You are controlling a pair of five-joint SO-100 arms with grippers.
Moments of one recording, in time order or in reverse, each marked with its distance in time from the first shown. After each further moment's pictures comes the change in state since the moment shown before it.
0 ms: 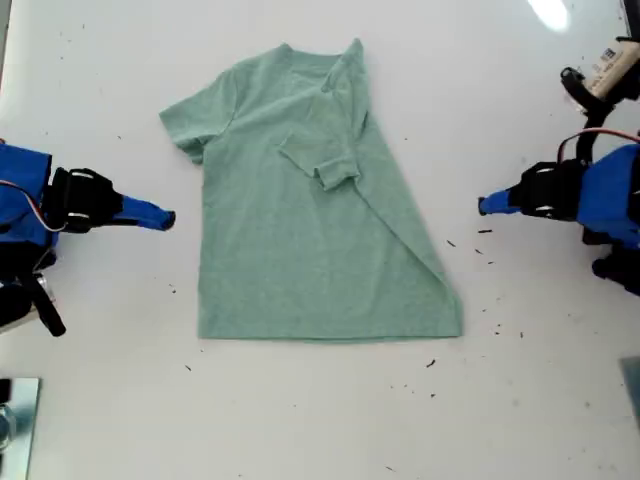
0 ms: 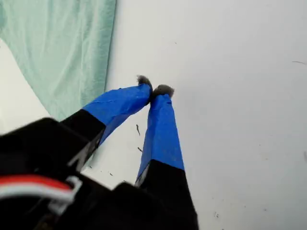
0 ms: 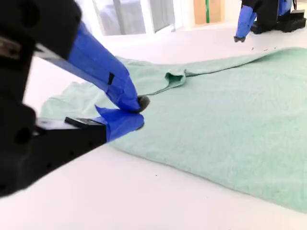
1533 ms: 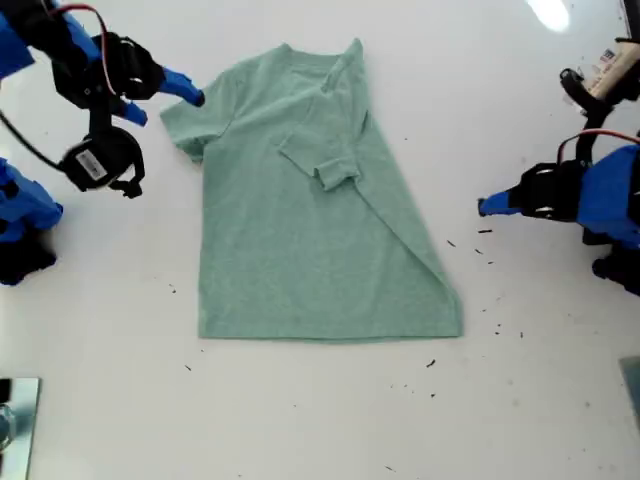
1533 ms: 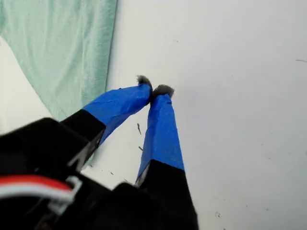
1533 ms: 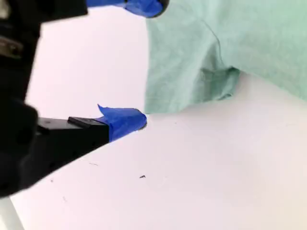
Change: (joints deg) arm 0 -40.5 -91.8 -64.4 14.5 22.9; arm 1 -0.5 0.0 0.0 0.0 0.4
